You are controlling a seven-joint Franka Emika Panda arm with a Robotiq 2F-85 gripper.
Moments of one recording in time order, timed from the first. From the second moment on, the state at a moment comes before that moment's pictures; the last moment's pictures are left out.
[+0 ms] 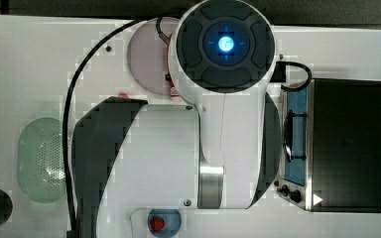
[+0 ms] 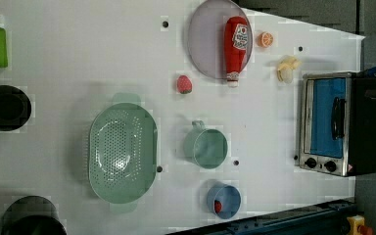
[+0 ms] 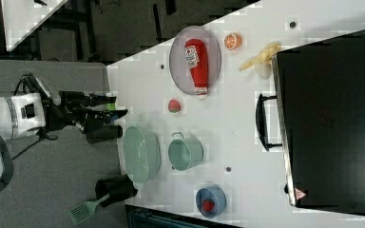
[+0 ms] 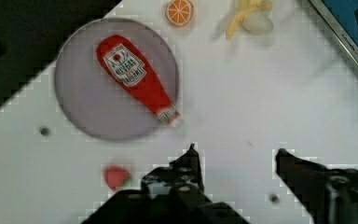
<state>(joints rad) -0.02 -0.02 0.02 -1.74 -0.01 0.19 -0.06</state>
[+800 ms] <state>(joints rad) -0.10 -0.02 0.09 -1.77 0.02 0.18 -0.10</state>
